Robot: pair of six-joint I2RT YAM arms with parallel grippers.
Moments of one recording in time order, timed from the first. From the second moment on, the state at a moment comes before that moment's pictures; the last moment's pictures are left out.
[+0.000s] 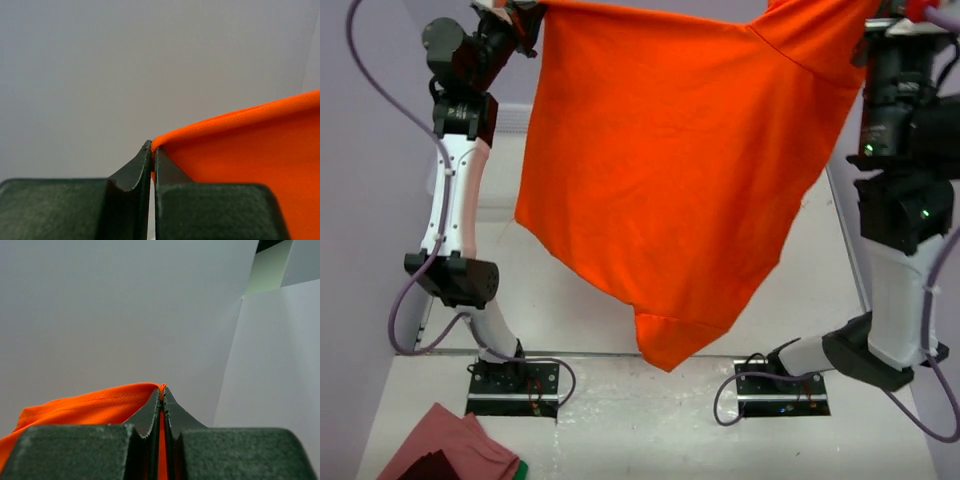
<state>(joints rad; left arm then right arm) -0.07 1.73 2.18 0.00 0.45 -0.06 0.55 1.39 2.39 -0.24 0.48 -0.60</state>
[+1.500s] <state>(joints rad) -0.09 1.43 0.83 -0.29 0.21 -0.36 0.53 1.13 1.01 -0.71 0.36 0.52</state>
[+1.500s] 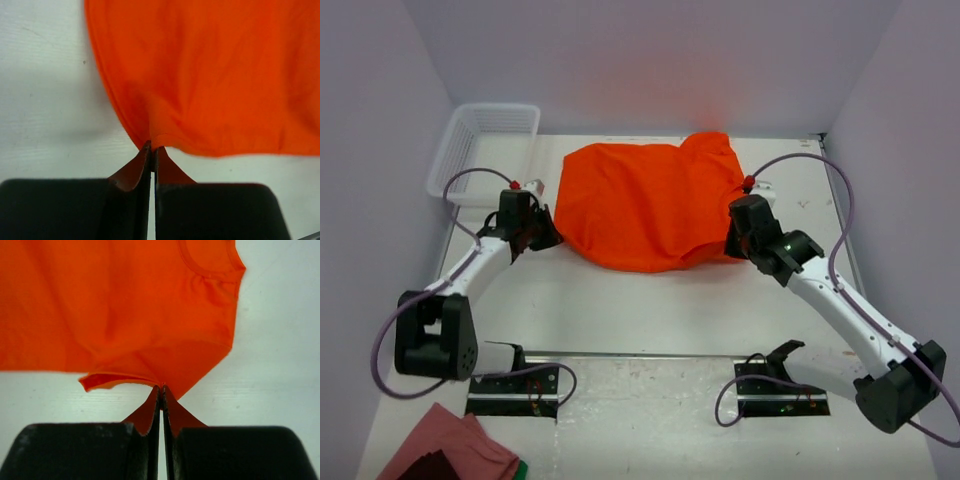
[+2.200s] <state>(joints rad) -0.09 1.17 0.66 -0.39 0.04 -0.53 0.67 1.02 0.86 -1.01 0.49 0.89</state>
